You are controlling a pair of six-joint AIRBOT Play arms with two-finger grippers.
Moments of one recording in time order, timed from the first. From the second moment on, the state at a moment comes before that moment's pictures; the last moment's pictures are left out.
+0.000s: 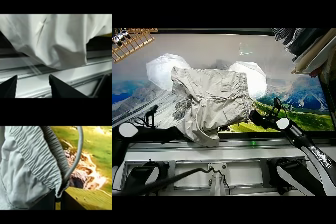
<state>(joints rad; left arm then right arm) 0.03 -0.66 0.39 0.97 -1.25 -1.59 0.16 -0.97 0.37 -0.84 0.54 1.73</state>
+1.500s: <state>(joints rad) 0.05 -1.05 0.70 0.66 -0.84 -1.15 0.16 -0.75 0.38 -0.97 0.72 1.68</state>
